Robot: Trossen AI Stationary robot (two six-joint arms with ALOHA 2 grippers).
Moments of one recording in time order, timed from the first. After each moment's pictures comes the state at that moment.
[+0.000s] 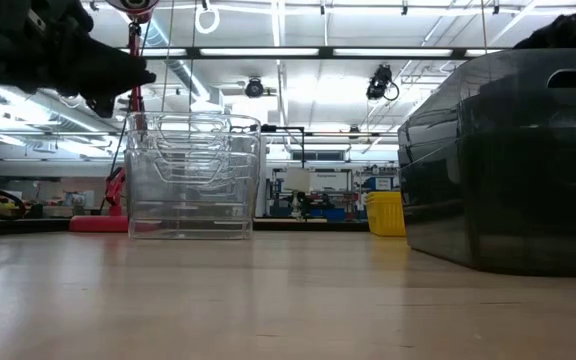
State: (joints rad) left arm -0.16 0.42 0.07 0.38 -0.28 -0.12; right arm -0.03 0.06 0.01 0.02 0.02 0.13
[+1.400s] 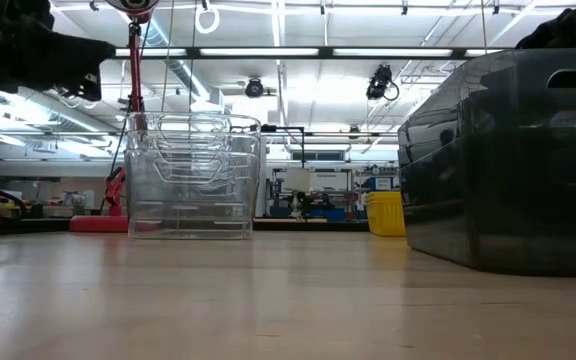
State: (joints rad) left arm -0.17 0.00 0.01 0.13 -0.10 0.10; right arm -0.02 0.01 0.01 0.02 0.02 0.13
